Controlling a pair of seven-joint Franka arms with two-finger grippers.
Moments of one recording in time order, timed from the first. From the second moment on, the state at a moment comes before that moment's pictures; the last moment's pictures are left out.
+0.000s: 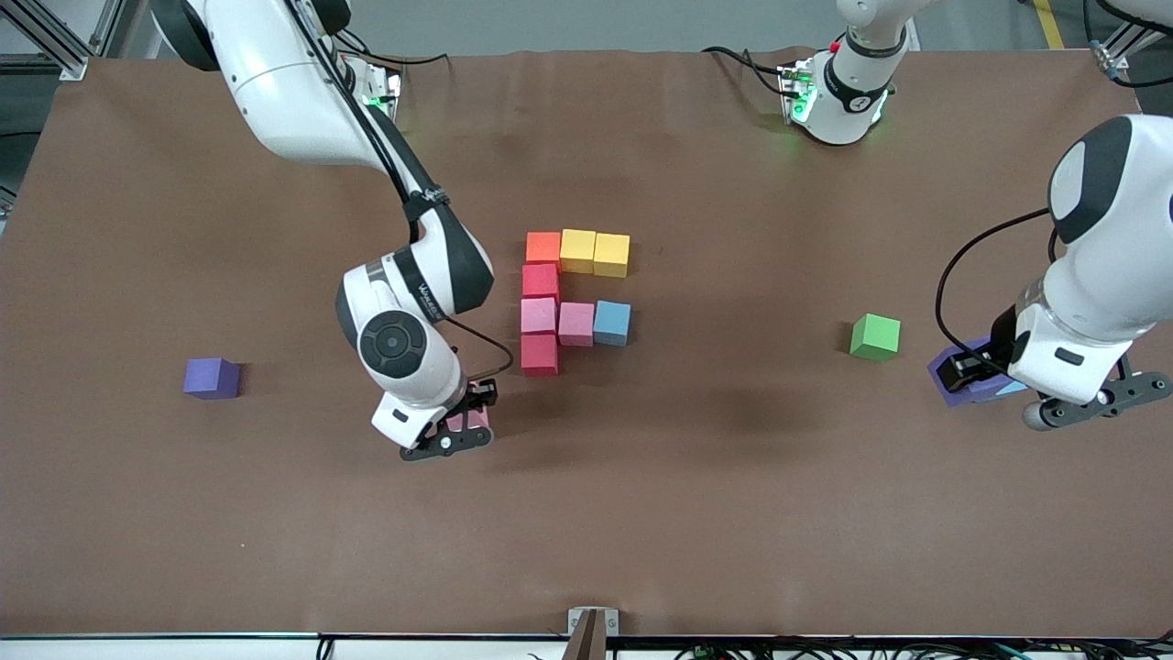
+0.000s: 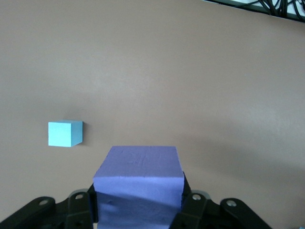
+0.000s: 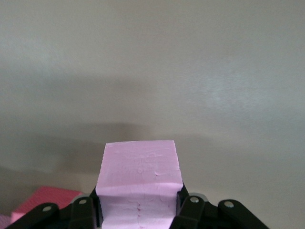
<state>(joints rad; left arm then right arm) 0.45 0.36 -0.71 -1.47 0.34 1.79 -0.54 0.52 0.78 -0.07 -1.28 0.05 2.05 0.28</state>
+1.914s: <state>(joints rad) 0.44 0.32 -0.74 -1.47 0.26 1.71 -0.55 0.62 0.96 -0.08 -1.11 0.15 2.04 0.51</state>
